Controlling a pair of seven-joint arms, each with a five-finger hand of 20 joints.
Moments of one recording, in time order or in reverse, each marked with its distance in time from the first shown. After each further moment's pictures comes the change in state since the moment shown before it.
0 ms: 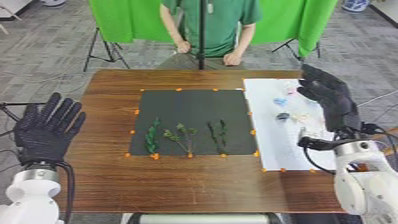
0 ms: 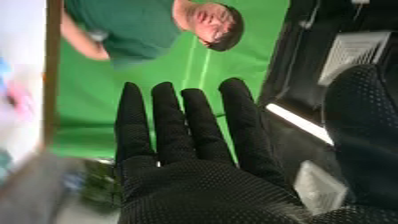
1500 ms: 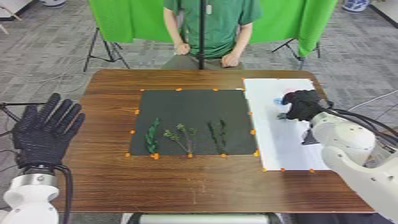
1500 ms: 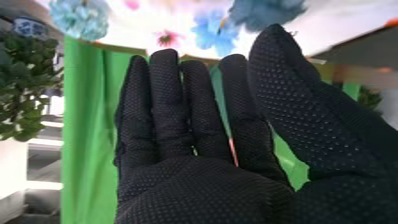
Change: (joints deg) left arm 1.9 -1.0 -0.9 -0.3 4.5 -2.1 -0.4; right arm 34.1 16.0 -33.2 17.1 -58.2 -26.9 30.7
